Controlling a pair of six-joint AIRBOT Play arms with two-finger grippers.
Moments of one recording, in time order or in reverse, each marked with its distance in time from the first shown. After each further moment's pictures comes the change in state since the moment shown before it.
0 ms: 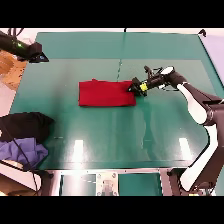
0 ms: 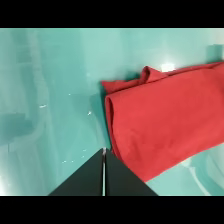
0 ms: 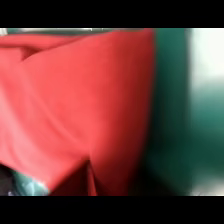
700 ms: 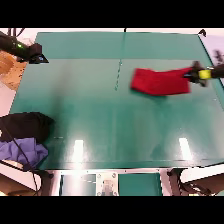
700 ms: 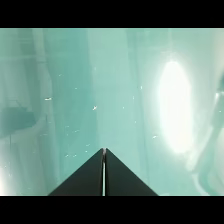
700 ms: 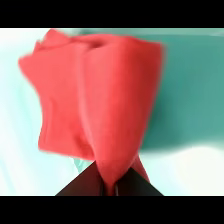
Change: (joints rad) left arm -0.001 0.000 0.000 0.022 -0.012 -0.032; right arm -0.601 0.373 -0.025 -0.251 0.124 0.107
